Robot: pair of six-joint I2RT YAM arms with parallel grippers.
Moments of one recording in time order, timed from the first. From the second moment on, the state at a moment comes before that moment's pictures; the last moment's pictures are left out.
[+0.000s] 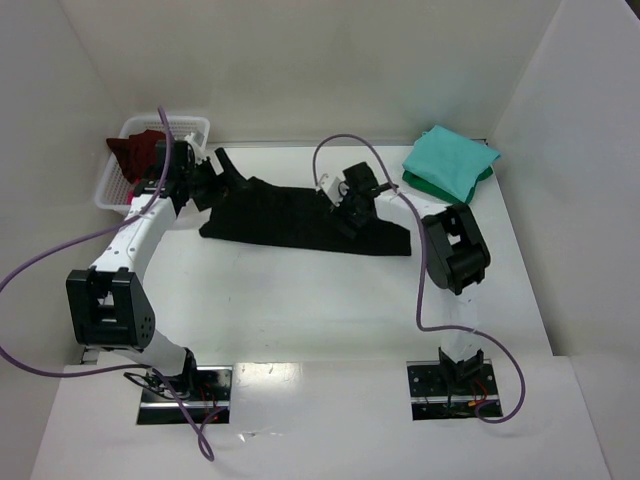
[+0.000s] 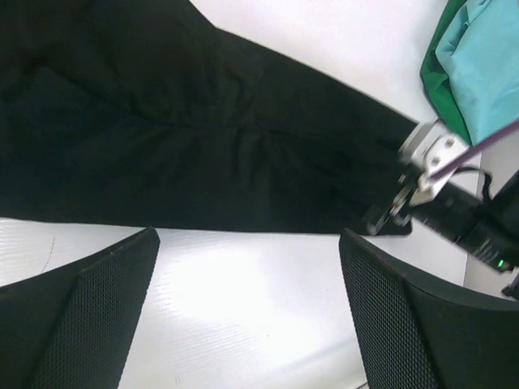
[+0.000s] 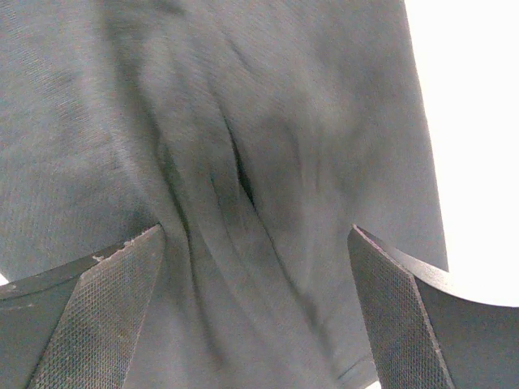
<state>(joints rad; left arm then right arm) 0.00 1.54 1.30 -0.44 0.37 -0.53 0.46 2.06 1.44 -0.34 -0.07 -0.61</state>
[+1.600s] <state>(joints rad) -0.10 1.95 1.33 -0.41 -0.01 -0.56 0.92 1.80 1.08 -0.30 -0.33 -0.17</state>
